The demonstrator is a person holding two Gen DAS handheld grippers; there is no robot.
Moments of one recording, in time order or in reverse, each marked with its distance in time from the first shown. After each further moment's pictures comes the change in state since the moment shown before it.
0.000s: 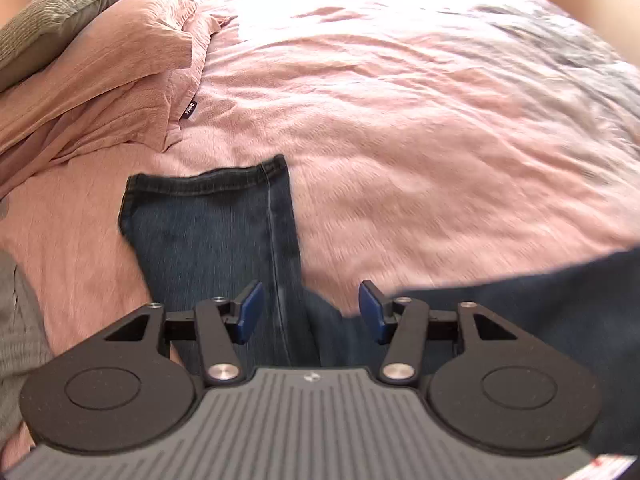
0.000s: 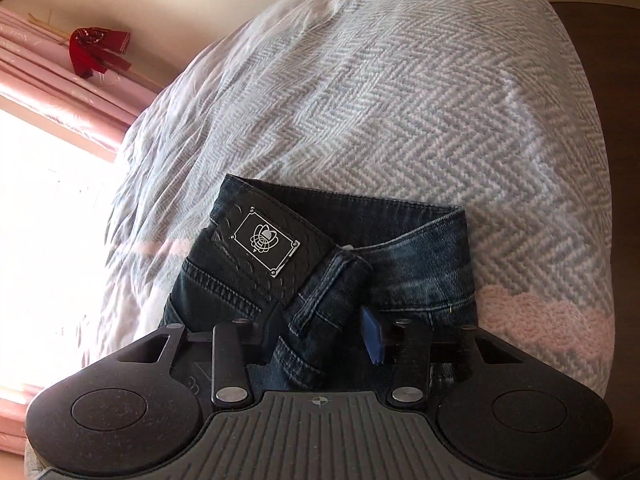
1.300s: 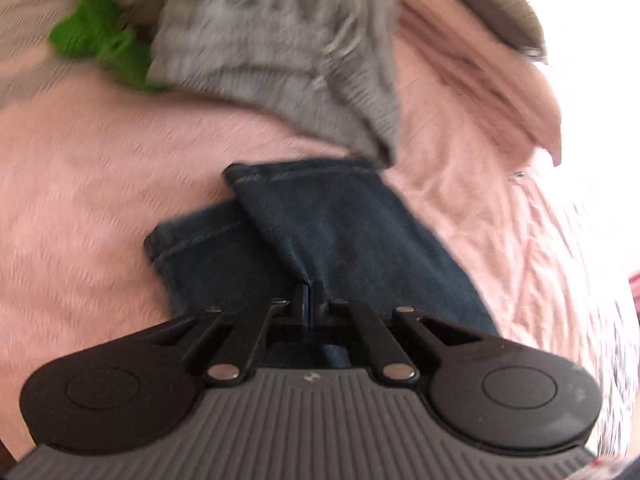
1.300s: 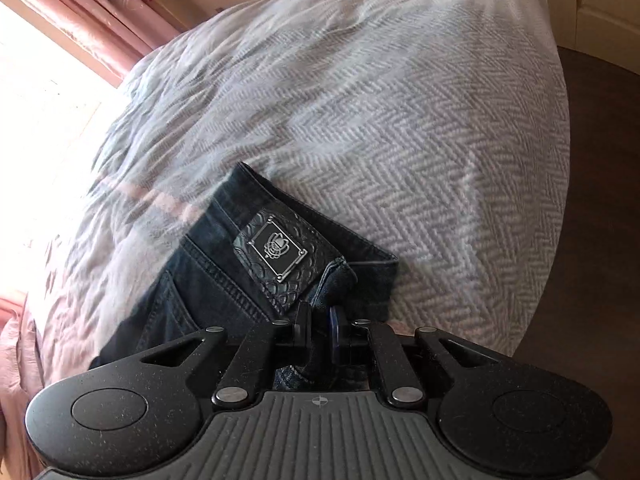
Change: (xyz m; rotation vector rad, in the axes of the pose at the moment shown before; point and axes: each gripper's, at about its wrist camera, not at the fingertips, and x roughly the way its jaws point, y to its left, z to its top) left arm -0.158 0.238 -0.281 -1.087 -0.084 0.080; right arm -0.036 0.007 0.036 -0.258 0.120 -0.067
